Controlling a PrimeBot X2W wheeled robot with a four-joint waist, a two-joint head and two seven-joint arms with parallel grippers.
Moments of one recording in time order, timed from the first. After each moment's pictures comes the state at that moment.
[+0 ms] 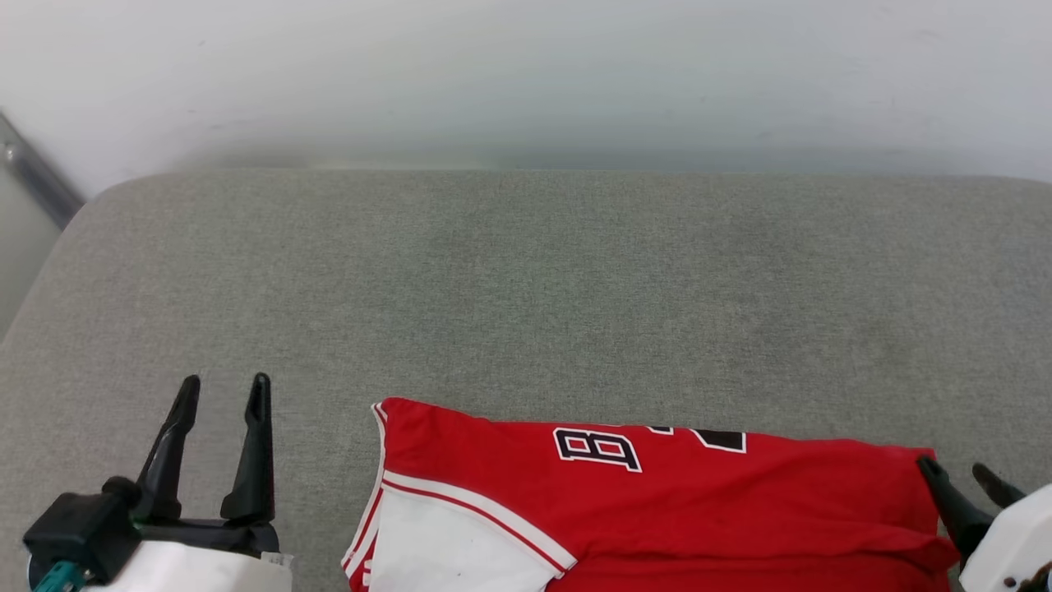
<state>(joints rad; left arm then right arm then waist) 0.09 0.40 -0.15 -0.19 -0.55 0.06 -0.26 0.06 -0.23 -0.20 -0.04 0.50 0.13 0.53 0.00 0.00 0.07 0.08</state>
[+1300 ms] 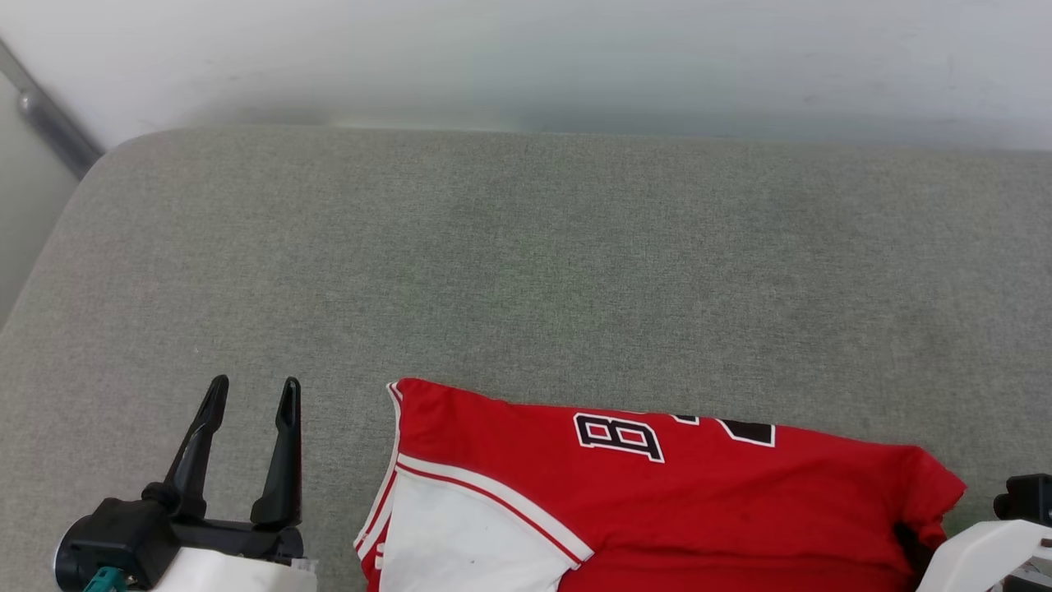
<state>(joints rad) 0.09 0.19 -0.01 -0.14 -0.31 -0.13 -0.26 0.04 -0.11 -0.21 0.20 0.40 0.13 0.53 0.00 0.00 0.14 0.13</state>
